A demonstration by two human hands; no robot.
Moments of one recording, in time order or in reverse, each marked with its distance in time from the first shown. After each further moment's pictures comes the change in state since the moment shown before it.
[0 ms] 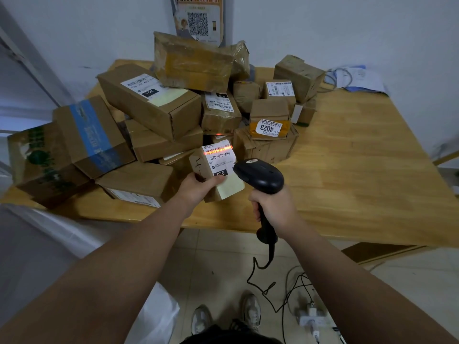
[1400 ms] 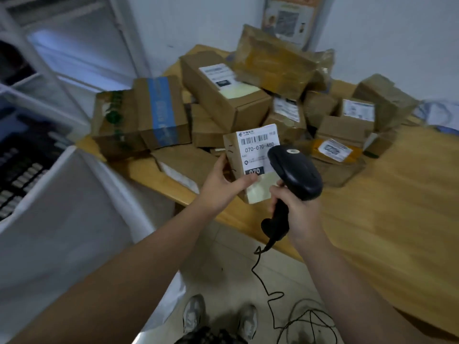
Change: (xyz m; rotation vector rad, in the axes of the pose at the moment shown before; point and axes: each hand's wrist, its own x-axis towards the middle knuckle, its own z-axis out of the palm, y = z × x) left_hand -0.053 0.011 -0.028 -0.112 0.199 0.309; right_hand 0.010 -0.025 0.040 0.229 -0.266 -0.226
